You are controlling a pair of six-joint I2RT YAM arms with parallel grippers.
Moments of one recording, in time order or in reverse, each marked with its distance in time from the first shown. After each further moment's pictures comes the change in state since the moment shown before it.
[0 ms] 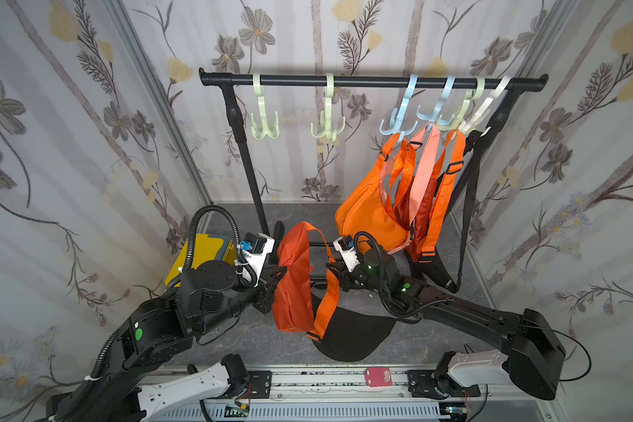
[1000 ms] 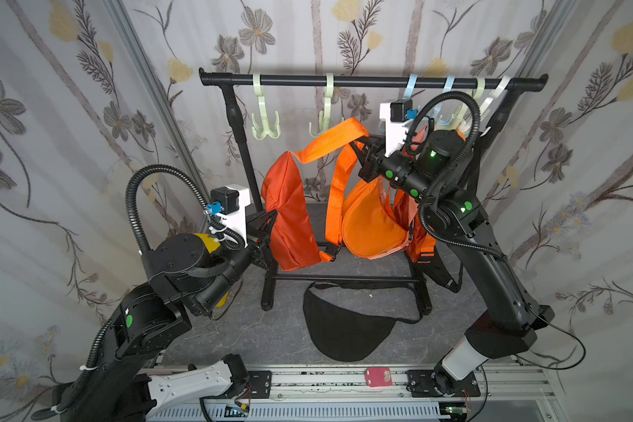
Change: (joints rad) left arm 0.001 0.186 0.265 0.305 -0.224 0.180; right arm -0.222 0.396 1.399 -0.526 -0.095 -0.057
